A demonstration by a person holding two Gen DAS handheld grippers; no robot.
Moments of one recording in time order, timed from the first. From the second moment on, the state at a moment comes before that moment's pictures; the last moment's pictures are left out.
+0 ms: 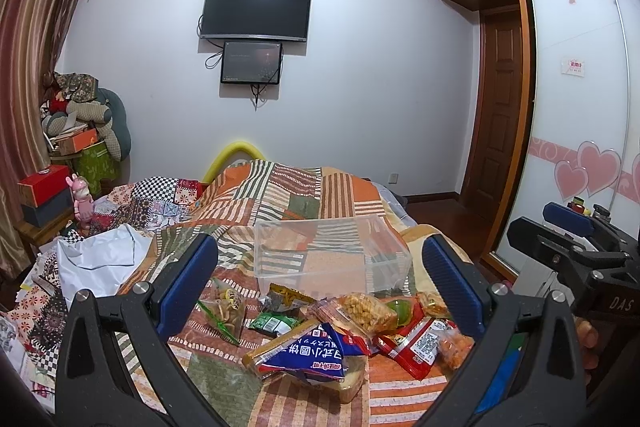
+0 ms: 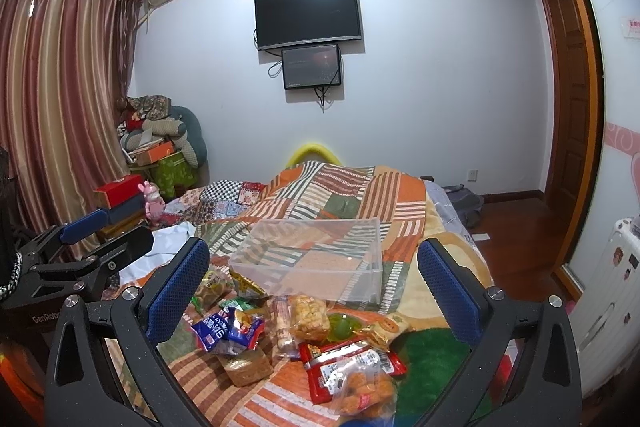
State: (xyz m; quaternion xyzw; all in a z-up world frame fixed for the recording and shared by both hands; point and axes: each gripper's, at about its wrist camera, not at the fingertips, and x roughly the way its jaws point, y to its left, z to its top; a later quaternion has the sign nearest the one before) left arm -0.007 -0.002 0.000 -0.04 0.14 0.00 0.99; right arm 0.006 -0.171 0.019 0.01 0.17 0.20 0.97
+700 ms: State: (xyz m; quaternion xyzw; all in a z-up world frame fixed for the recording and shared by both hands) left arm -0.003 0.000 -0.008 -0.04 0.16 0.00 0.99; right arm 0.017 -0.175 0.006 0.02 0.20 0.20 0.96
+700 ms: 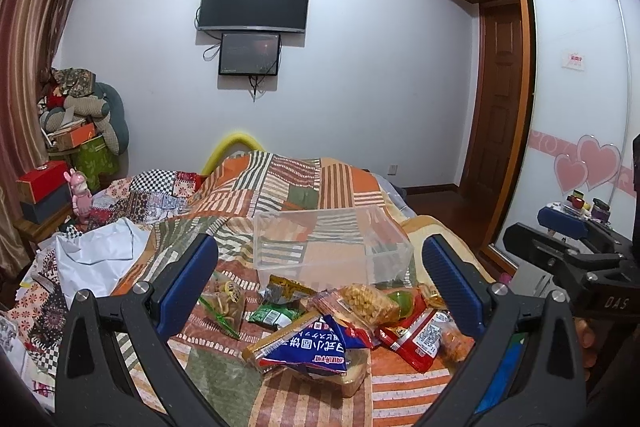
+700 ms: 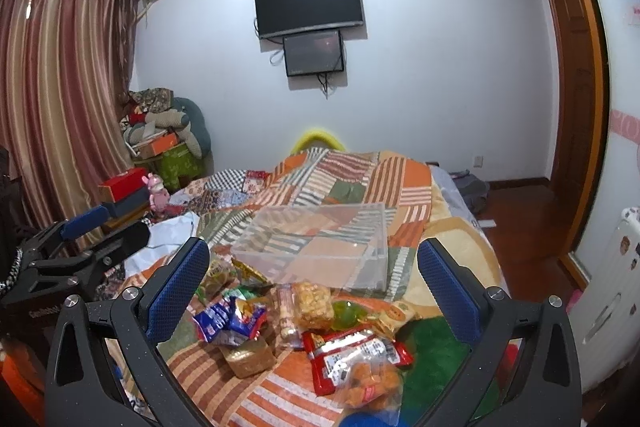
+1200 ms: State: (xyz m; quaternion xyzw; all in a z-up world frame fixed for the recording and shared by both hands) left arm 0.033 -0.003 -0.066 -0.05 0.31 -0.04 0.95; right arm 0.036 -0.212 -0.048 0.02 0.32 0.18 0.93
